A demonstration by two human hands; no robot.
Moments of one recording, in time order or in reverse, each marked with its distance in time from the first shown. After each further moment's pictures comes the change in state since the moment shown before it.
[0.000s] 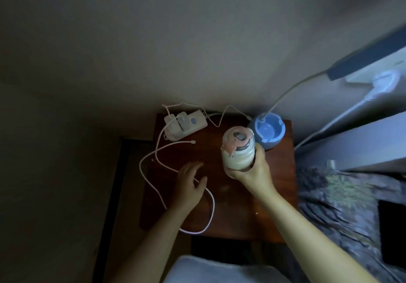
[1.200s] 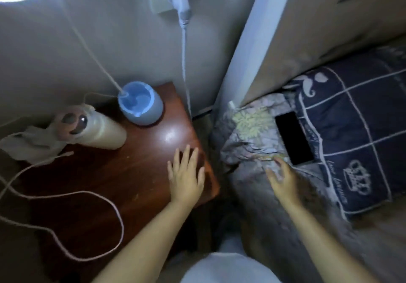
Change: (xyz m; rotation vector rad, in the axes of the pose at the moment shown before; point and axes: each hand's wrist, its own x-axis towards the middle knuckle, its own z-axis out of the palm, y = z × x) left_hand -0.051 0.076 0.192 0.535 -0.330 0.357; right_hand -0.142 0.193 -0.185 -0.143 0.607 0.434
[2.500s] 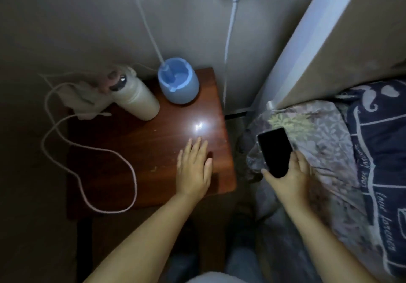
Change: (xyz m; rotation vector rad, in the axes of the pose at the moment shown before) left_hand -0.024 -0.011 0.002 -0.130 0.170 -0.098; right_hand 0.017 -0.005 0.040 -0.331 0.038 -0.342
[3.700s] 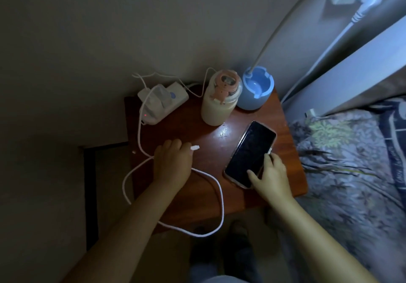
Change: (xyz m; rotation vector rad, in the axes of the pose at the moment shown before) left_hand 0.027 -0.188 -0.153 0.466 0.079 0.206; right_hand -0.078 -0.203 0.087 -0.214 -0.314 0.020
